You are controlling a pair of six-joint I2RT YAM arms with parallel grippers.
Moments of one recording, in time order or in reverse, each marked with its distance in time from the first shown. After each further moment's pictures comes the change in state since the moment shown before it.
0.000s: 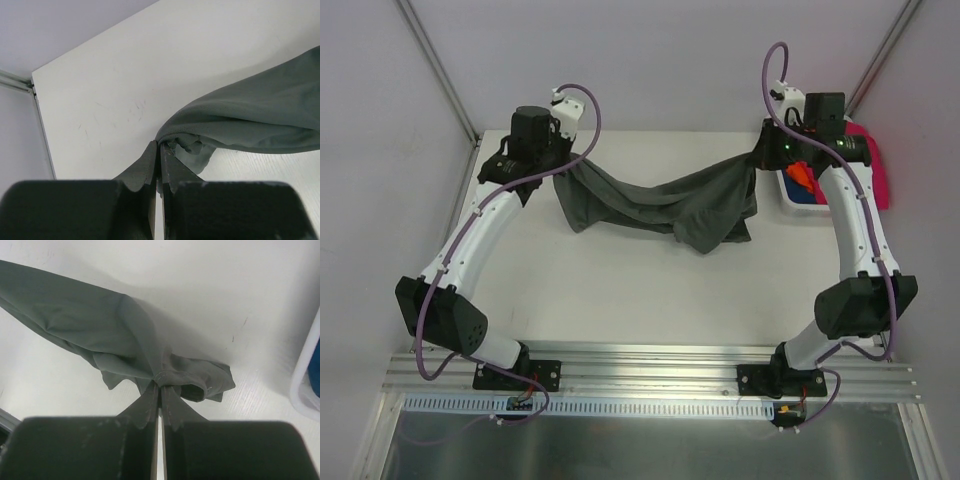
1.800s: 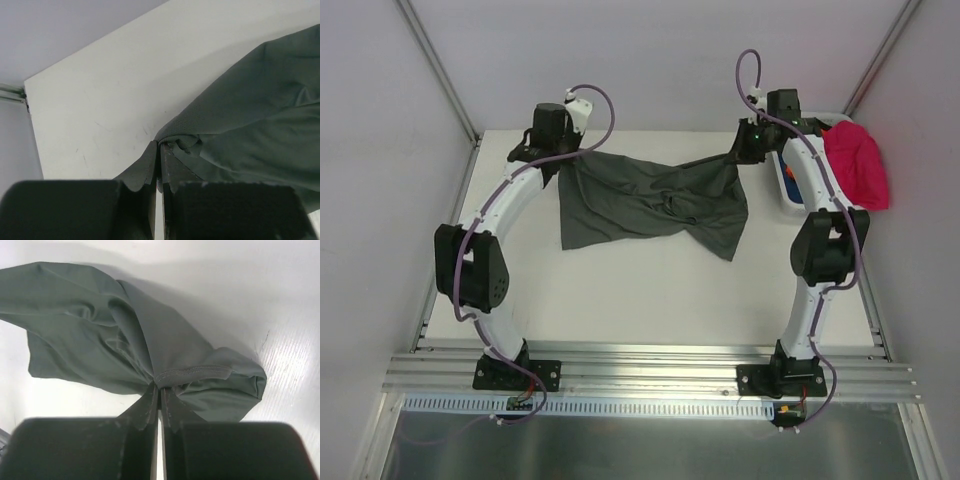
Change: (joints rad) left arm 0.052 0.307 0.049 0.212 -0.012 0.039; right arm 0.024 0.467 0.224 0.045 0.030 0.200
